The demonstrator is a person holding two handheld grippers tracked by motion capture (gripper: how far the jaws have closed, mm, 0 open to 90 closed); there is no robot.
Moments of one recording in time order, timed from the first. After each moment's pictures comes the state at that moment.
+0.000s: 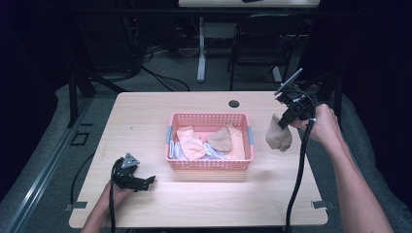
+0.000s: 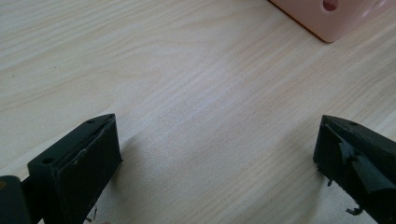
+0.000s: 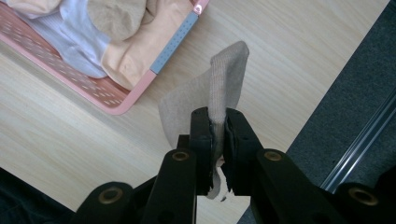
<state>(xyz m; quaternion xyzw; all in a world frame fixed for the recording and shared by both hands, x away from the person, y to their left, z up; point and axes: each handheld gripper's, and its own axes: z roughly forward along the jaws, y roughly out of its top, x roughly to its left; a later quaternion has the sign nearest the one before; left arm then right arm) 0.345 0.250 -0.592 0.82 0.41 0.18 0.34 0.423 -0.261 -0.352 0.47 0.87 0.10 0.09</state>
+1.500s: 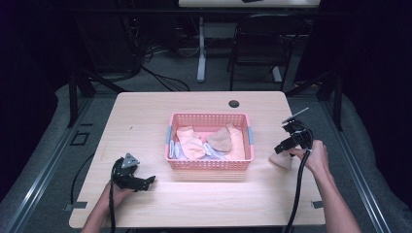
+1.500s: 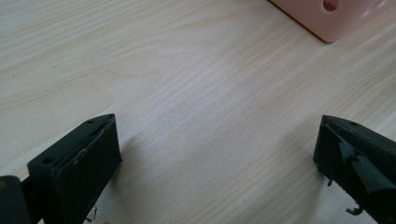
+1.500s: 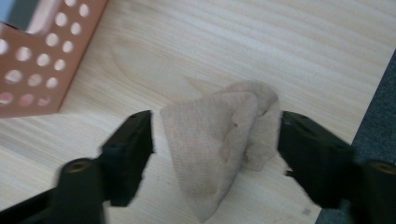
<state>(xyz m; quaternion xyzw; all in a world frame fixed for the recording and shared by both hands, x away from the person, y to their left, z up) 0.345 0.250 -0.592 0.82 0.41 0.18 0.34 0.425 -0.312 -0.486 0.56 0.81 0.14 0.06</state>
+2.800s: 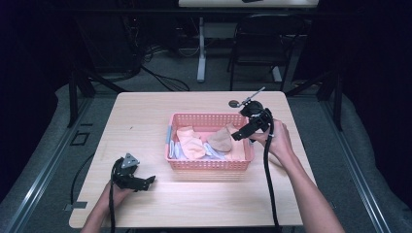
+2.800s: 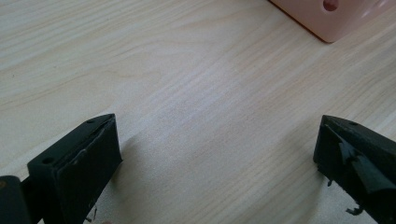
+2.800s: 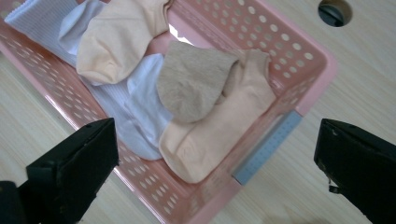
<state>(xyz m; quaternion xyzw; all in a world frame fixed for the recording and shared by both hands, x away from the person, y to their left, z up) 0.345 0.250 -0.592 0.82 0.41 0.18 0.34 0.433 -0.174 -0.416 0.40 0.88 0.22 0.10</state>
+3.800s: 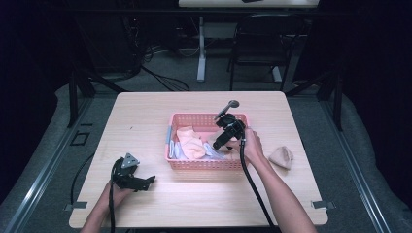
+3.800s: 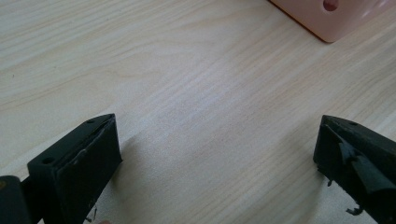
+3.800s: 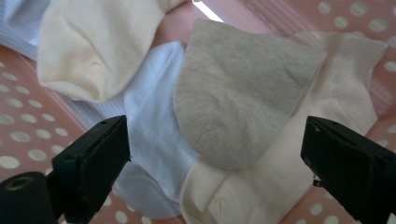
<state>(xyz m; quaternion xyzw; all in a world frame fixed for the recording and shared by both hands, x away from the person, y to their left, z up) 0.345 0.250 -0.592 0.82 0.41 0.18 0.34 0.469 -0.116 -0.499 0.42 0.89 0.17 0.04</state>
